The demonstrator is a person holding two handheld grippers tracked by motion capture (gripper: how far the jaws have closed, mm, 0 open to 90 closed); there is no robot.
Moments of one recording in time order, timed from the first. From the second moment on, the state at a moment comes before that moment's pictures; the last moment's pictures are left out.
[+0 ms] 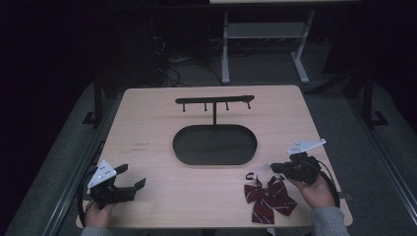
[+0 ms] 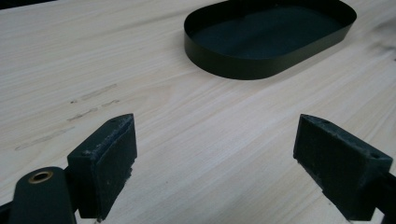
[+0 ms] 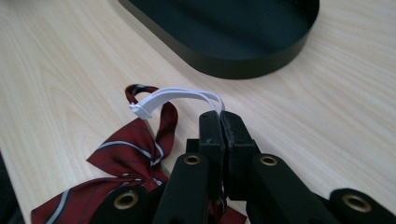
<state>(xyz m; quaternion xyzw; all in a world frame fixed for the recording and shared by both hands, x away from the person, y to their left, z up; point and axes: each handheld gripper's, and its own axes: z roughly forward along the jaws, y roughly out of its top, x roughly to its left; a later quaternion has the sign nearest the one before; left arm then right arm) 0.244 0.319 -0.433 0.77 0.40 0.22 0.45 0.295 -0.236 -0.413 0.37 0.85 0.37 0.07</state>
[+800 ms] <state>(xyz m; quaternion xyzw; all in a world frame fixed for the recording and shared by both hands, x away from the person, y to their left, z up) 0.244 0.319 -0.434 0.76 0.41 0.22 0.45 0.309 -0.202 -0.361 0.29 0.88 0.37 0.02</state>
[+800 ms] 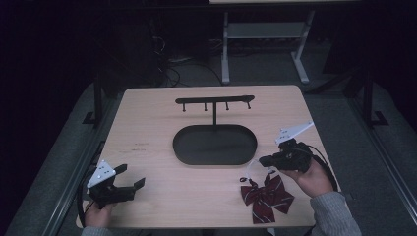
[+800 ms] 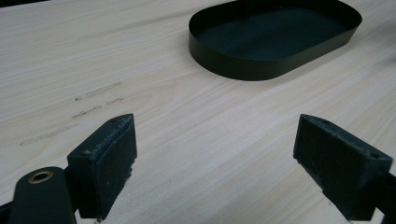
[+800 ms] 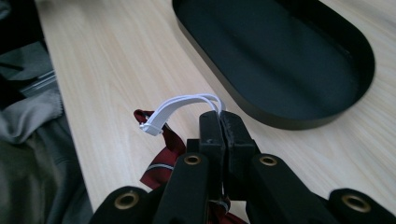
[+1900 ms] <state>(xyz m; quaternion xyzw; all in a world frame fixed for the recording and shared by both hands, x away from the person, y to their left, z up) 0.246 0.321 -0.434 0.76 0.41 0.21 0.46 0.355 -0.160 -0.284 0.18 0.93 0.33 -0.01</state>
